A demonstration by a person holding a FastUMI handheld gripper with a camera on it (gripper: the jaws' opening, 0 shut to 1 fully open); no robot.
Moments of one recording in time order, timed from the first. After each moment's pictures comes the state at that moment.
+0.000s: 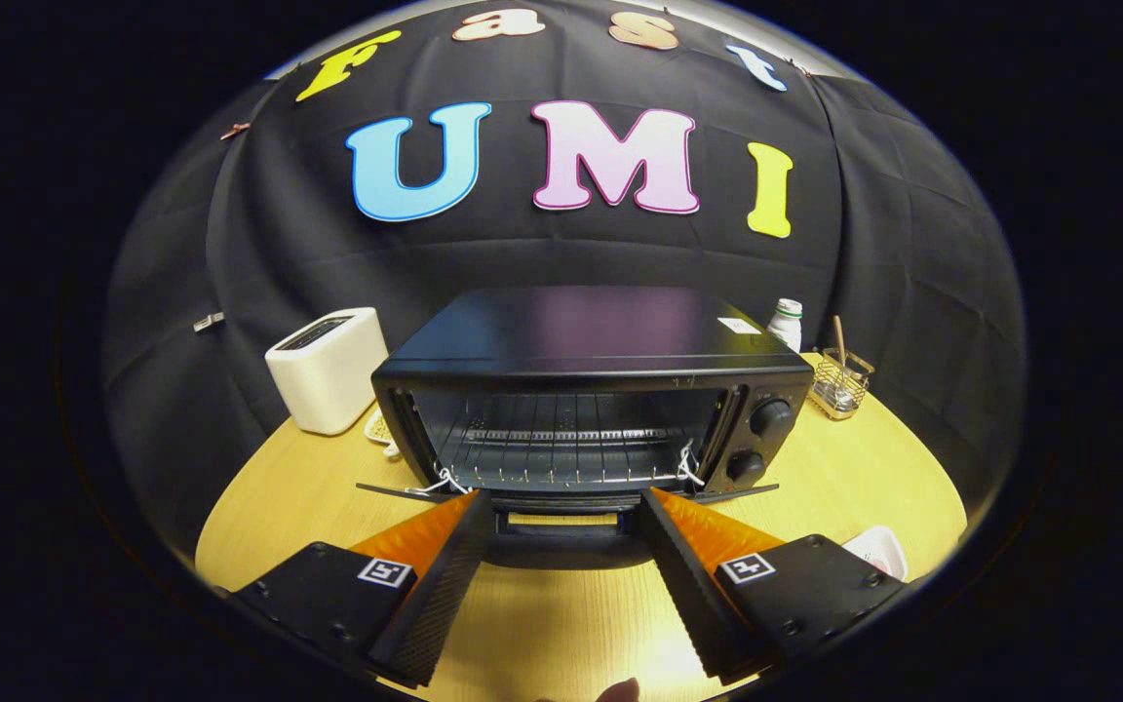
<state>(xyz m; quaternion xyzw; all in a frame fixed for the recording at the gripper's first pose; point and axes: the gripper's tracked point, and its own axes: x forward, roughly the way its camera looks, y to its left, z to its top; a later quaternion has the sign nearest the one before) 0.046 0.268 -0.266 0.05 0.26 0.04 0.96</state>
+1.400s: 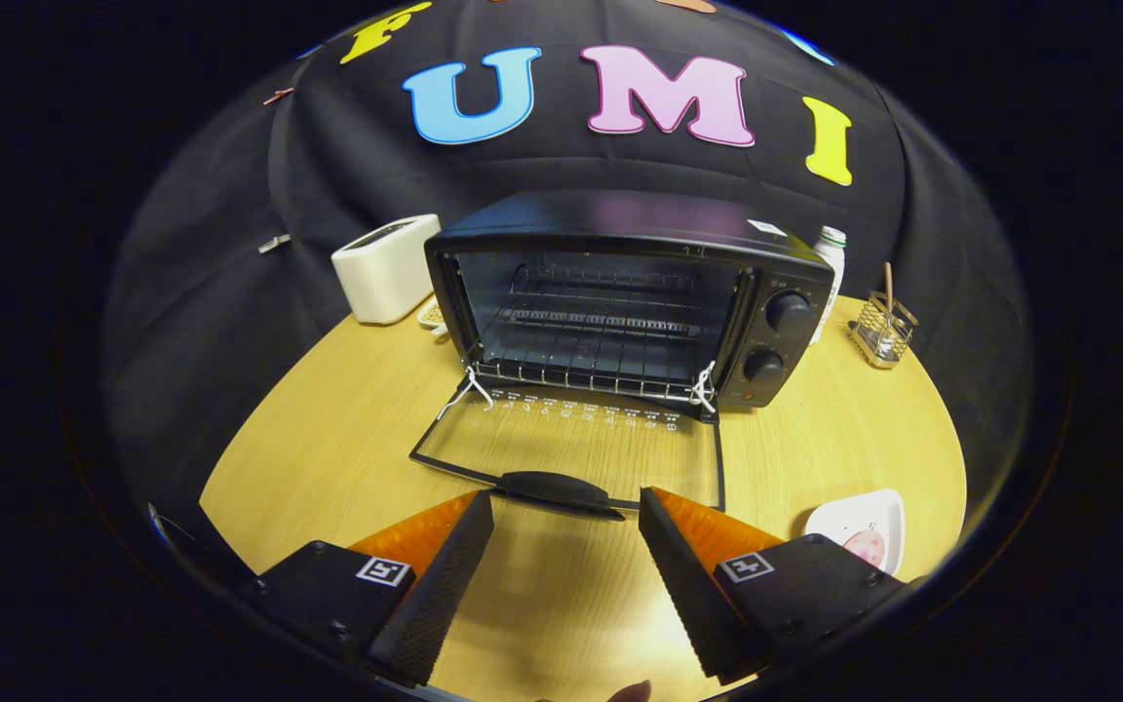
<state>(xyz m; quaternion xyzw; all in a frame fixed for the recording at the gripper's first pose) -0.032 0.239 -0.294 0.04 0.37 0.17 0.91</state>
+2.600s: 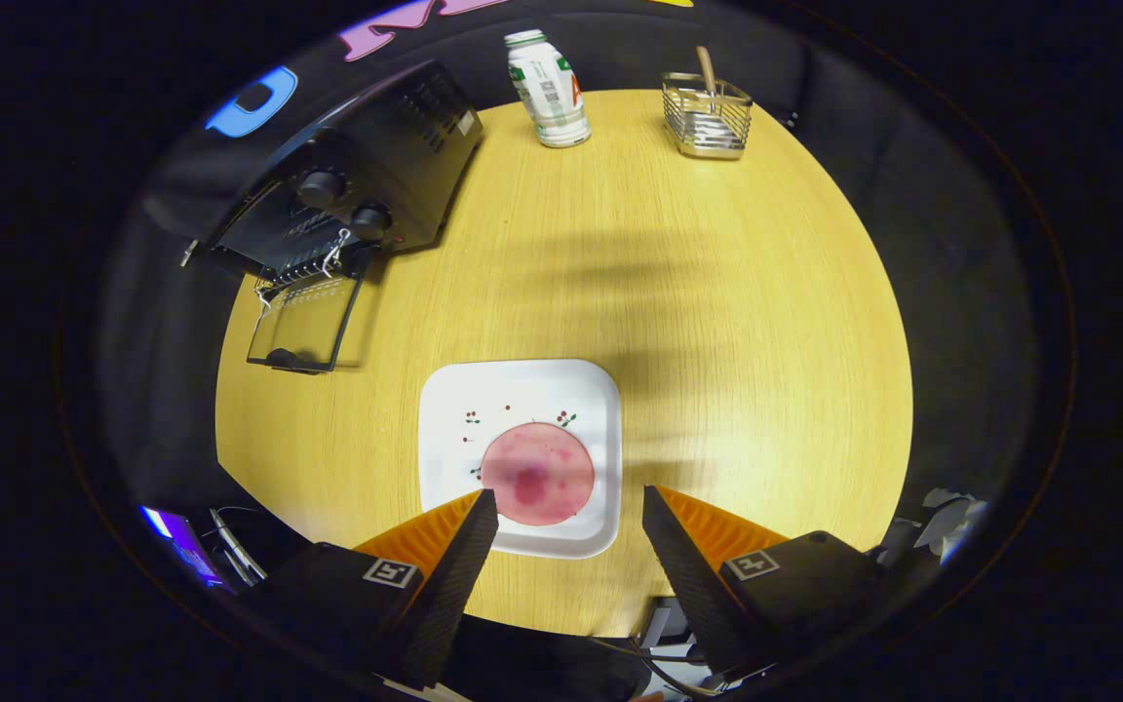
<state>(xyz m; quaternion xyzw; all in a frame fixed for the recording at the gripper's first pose) -0.065 -0.089 -0.387 0.09 0.65 0.12 0.74</state>
